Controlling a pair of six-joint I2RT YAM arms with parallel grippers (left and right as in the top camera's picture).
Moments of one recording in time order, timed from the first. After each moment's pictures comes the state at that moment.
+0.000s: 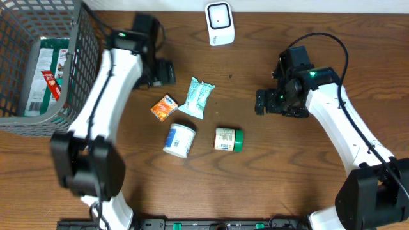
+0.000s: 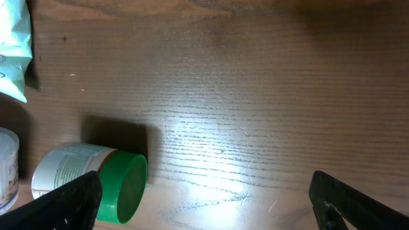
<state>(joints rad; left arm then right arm) -0.18 1.88 1.77 -1.20 -0.01 -0.34 0.23 1.68 1.33 -1.02 -0.11 0.28</state>
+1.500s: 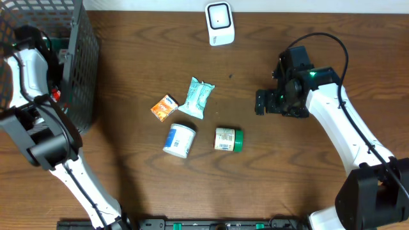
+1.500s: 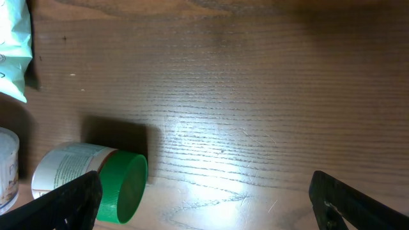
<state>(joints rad) 0.45 2.30 1.95 -1.06 -0.09 0.07 0.23 1.68 1.33 -1.02 -0.11 0.28</state>
